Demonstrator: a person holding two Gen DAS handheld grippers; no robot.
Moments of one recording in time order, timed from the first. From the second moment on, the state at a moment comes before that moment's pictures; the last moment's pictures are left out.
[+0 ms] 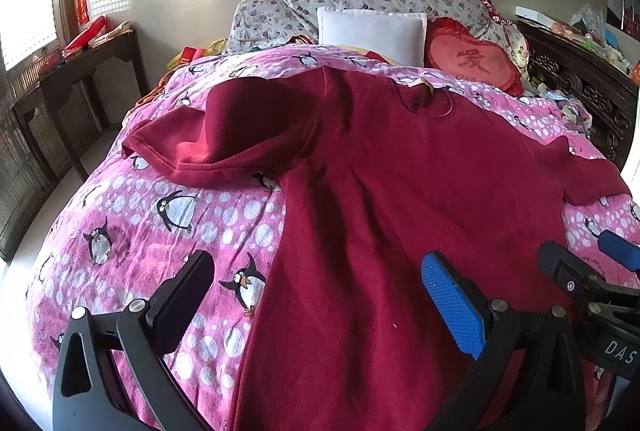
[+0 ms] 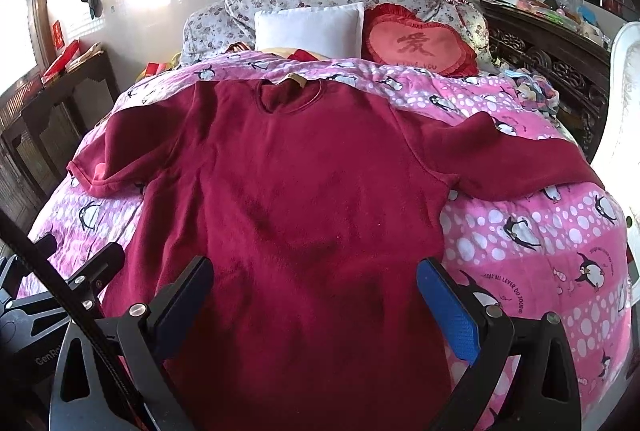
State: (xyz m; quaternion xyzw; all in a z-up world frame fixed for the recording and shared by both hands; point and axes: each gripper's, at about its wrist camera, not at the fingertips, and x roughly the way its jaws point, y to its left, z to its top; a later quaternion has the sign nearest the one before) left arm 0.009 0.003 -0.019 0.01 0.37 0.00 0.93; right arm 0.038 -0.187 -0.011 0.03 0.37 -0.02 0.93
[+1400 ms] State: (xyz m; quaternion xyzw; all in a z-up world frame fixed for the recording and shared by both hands) left arm 0.016 0.002 -0.029 0.00 0.38 0.00 0.92; right arm 0.046 -0.187 -0.024 0.03 0.38 -0.01 0.92
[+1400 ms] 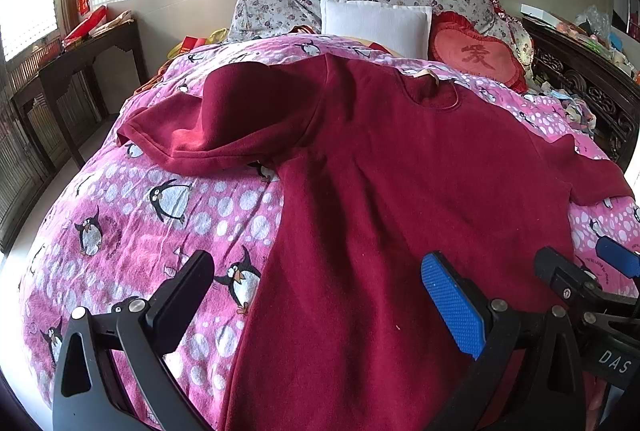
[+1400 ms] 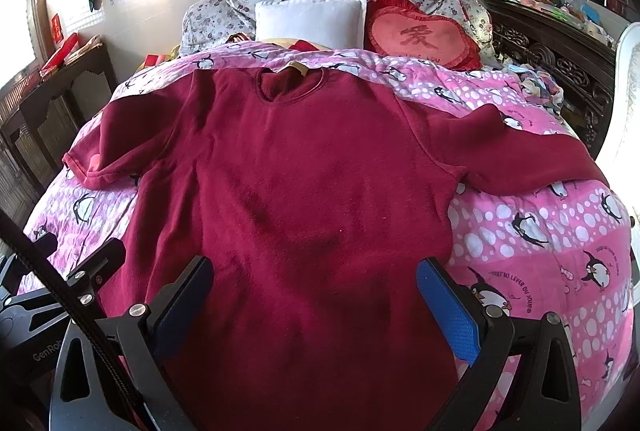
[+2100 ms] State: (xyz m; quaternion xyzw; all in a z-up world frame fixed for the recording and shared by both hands) left arm 0.020 0.009 -0.034 -0.01 0.39 0.00 0.92; right arm 0.049 -0.185 -0.026 0.03 0.39 -0.01 0.92
